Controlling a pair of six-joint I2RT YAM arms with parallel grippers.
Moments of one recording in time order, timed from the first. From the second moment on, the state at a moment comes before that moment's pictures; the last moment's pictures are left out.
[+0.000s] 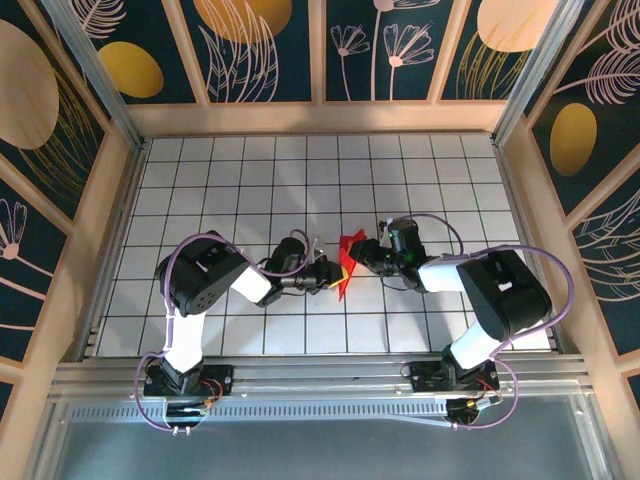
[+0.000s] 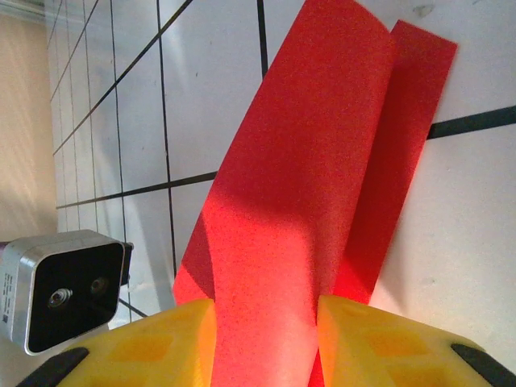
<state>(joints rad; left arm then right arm) -0.76 1.99 0.66 0.88 0.57 -1.24 0.46 1.60 0.51 0.41 -0.42 0.89</state>
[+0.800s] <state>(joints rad) -0.76 2.01 0.65 0.91 0.57 -1.26 0.49 1.65 0.57 0.35 -0.40 0.89</state>
